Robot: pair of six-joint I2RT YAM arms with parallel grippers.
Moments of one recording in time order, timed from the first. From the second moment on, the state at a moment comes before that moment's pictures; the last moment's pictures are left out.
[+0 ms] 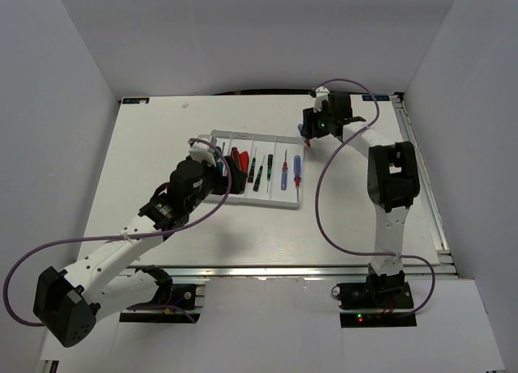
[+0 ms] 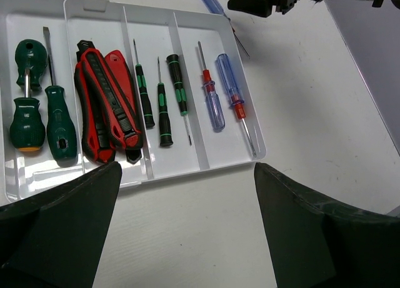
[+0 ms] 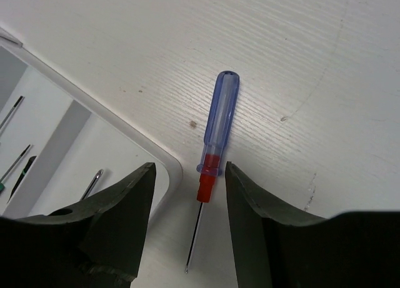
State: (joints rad) left arm -0.65 0.99 0.74 -0.06 -0.14 -0.45; right arm 0.23 2.15 1.62 -0.14 -0.32 -0.09
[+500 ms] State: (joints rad) left arm -0.65 1.01 0.74 -0.07 -0.14 -0.46; right arm 0.22 2.30 1.75 -0.14 -0.26 -0.04
